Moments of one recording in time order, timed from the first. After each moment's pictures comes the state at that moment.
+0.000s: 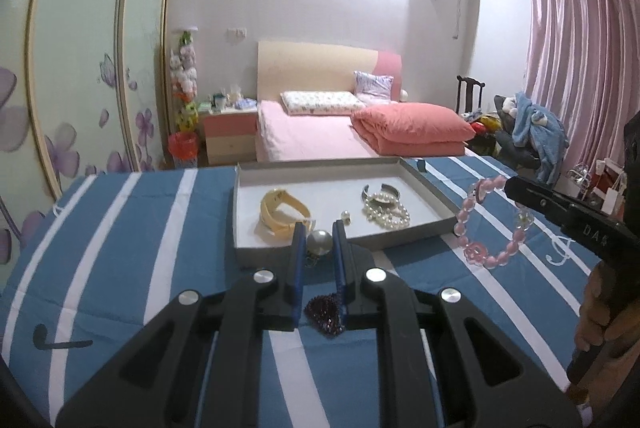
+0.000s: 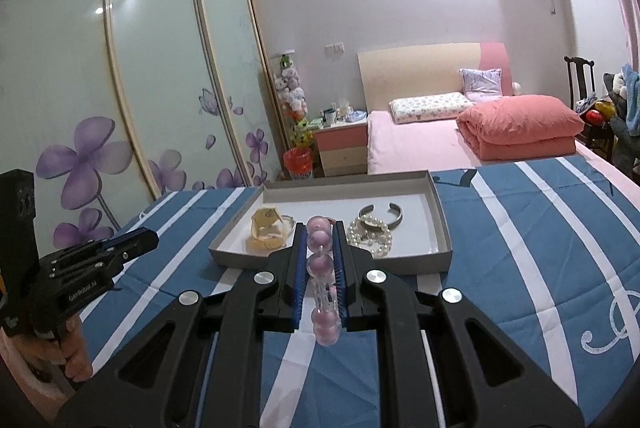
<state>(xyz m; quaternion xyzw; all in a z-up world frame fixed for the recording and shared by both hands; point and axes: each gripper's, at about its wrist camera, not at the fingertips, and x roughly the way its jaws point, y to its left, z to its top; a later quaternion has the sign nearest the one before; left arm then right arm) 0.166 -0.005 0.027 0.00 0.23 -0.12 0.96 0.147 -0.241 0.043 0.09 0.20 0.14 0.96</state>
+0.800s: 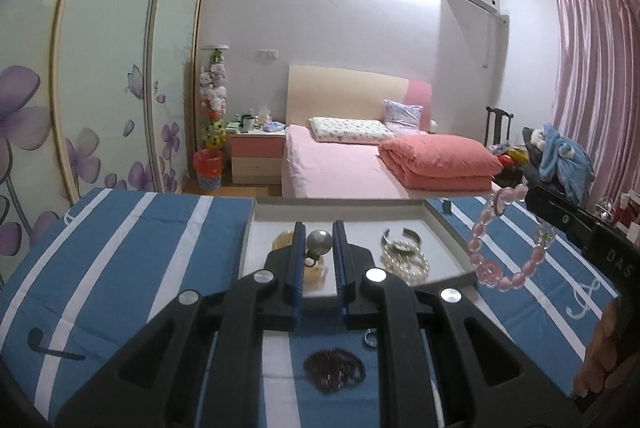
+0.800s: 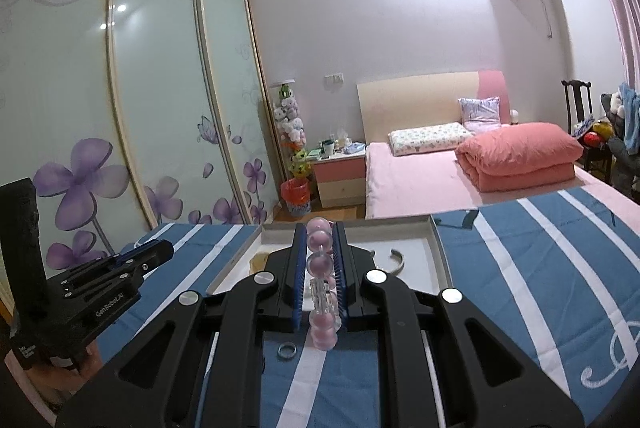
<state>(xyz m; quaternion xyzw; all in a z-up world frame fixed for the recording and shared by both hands) 0.198 -0.017 0.036 -0.03 0.19 -0.06 0.98 0.168 -0.234 0.063 0.08 0.15 0.14 0.98</state>
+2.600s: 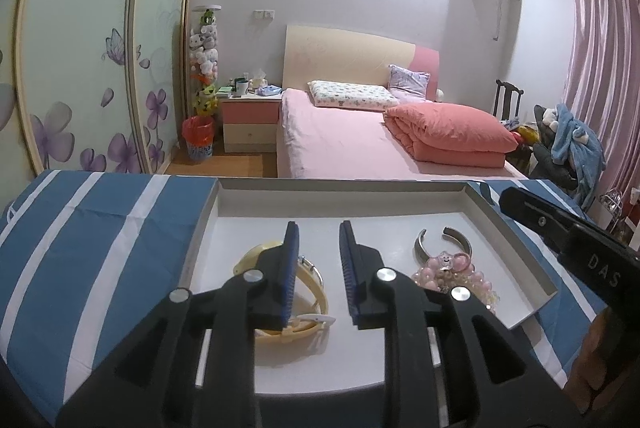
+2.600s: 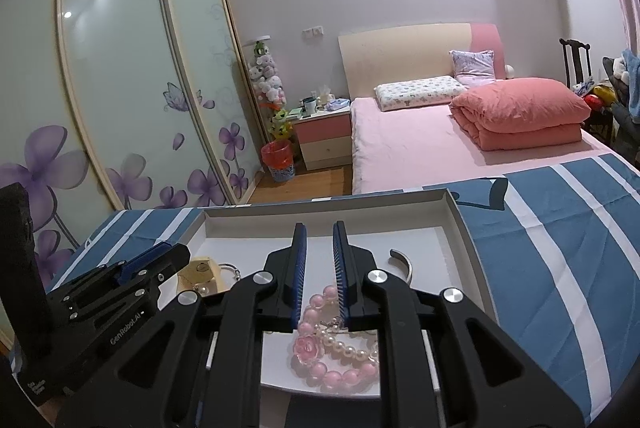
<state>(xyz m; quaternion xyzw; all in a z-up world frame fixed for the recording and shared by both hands) 0.337 -0.031 -0.023 -0.03 0.26 -0.07 0.96 0.290 -0.223 0.012 0.10 0.23 0.11 0.96</state>
